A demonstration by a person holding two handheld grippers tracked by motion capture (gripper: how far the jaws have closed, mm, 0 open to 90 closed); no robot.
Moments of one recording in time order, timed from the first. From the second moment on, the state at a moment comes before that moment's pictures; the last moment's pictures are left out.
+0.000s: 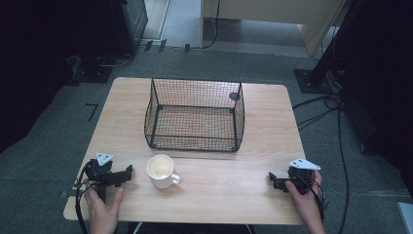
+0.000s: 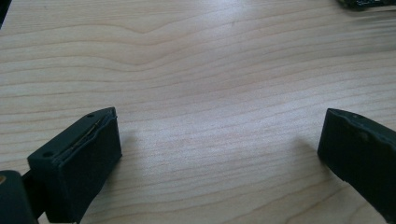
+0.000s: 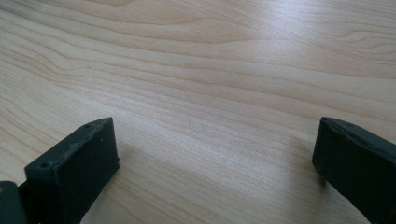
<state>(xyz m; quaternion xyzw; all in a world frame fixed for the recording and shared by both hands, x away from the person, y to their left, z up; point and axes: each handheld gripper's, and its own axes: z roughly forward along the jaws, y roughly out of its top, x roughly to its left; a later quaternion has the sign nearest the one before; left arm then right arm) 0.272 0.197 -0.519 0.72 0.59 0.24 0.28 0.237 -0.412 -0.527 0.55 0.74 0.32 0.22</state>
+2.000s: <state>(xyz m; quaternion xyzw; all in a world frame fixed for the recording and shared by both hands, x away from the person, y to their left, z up) 0.272 0.197 -0.519 0.72 0.59 0.24 0.28 0.241 -0.279 -0.451 0.46 0.75 0.44 0.20</state>
